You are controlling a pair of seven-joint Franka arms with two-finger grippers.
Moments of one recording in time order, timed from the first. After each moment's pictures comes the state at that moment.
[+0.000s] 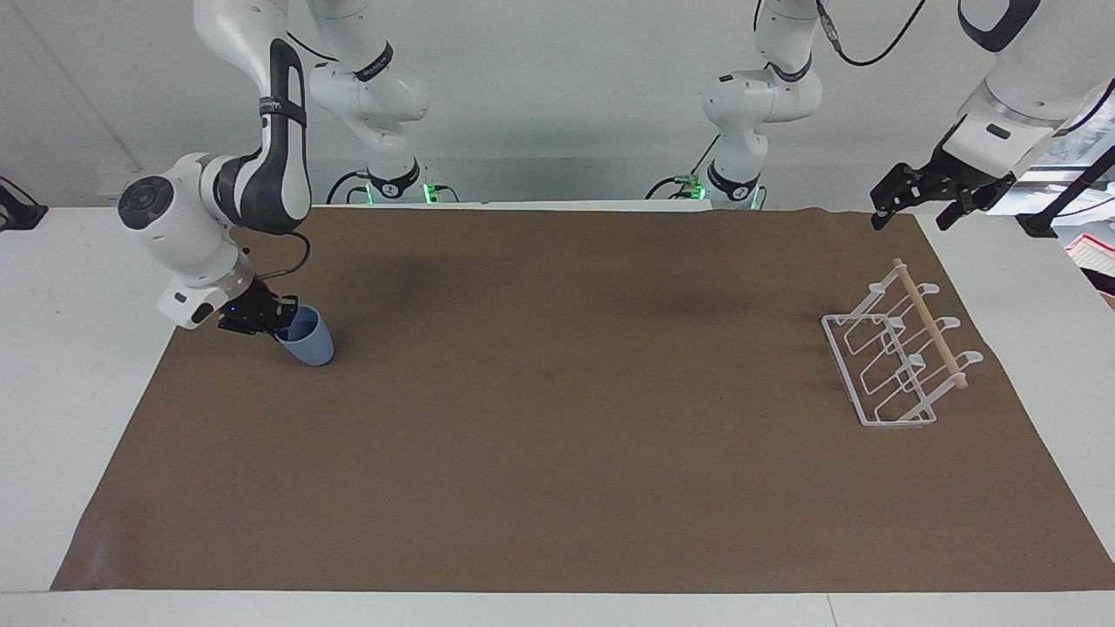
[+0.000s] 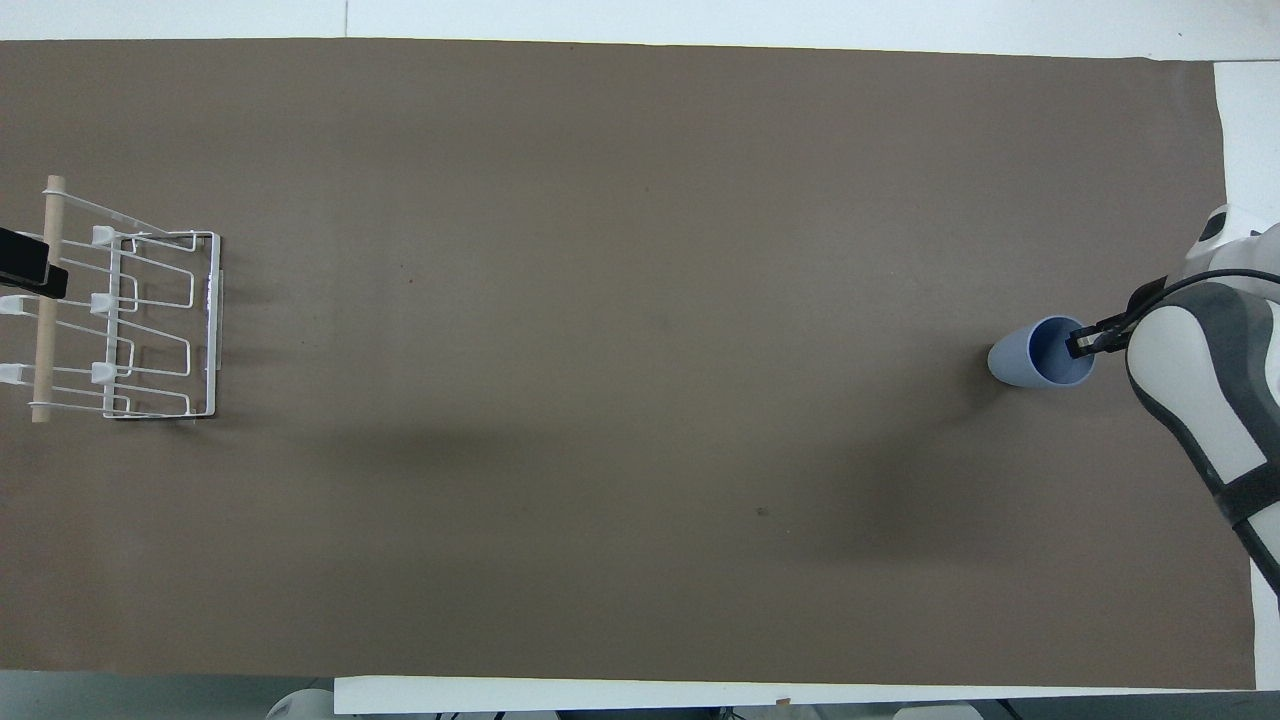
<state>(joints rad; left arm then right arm) -0.01 0.00 -0.06 -1.50 0.00 1.42 0.05 -0.20 0.08 -0.01 -2.09 0.03 2.04 -0.48</state>
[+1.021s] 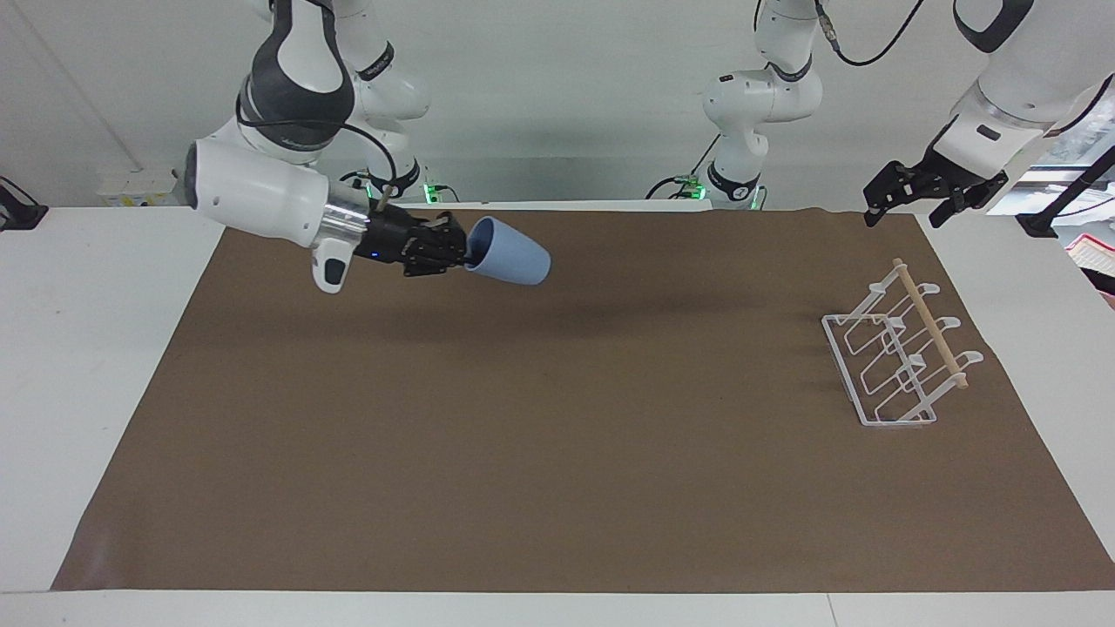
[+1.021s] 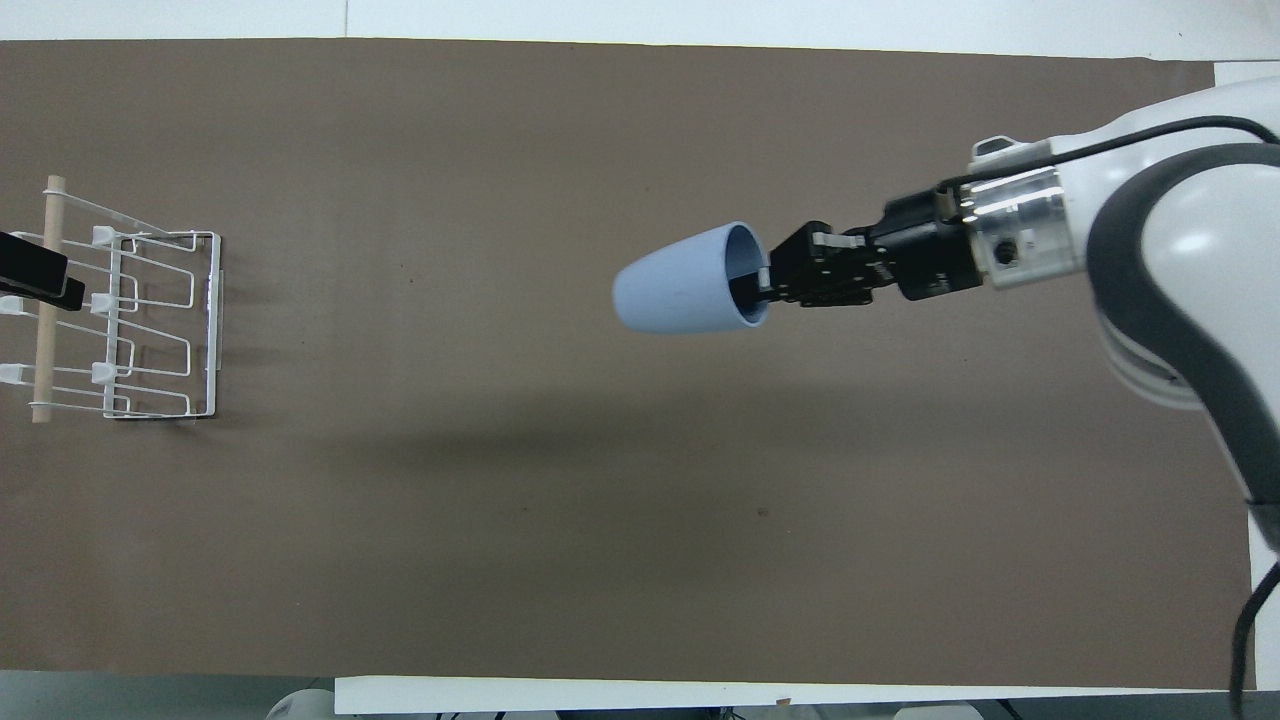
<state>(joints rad) -0.02 0.00 -0.08 -1.50 -0.01 1.39 0.03 0.00 0.08 0.22 -1.82 1.06 1.81 -0.02</state>
